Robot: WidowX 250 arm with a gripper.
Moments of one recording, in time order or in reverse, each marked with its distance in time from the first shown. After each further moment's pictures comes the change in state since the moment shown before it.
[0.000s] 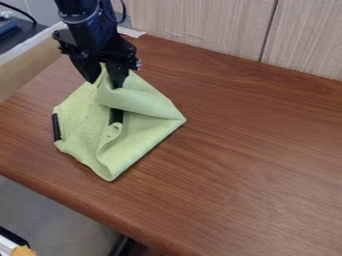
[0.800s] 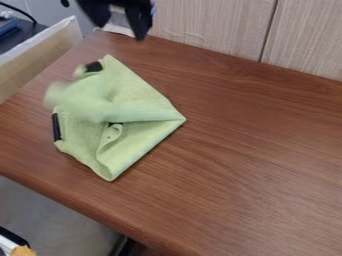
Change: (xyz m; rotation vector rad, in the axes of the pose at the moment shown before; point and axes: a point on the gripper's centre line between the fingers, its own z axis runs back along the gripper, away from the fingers) arm 0.051 -0.016 0.058 -0.017 -0.135 -0.137
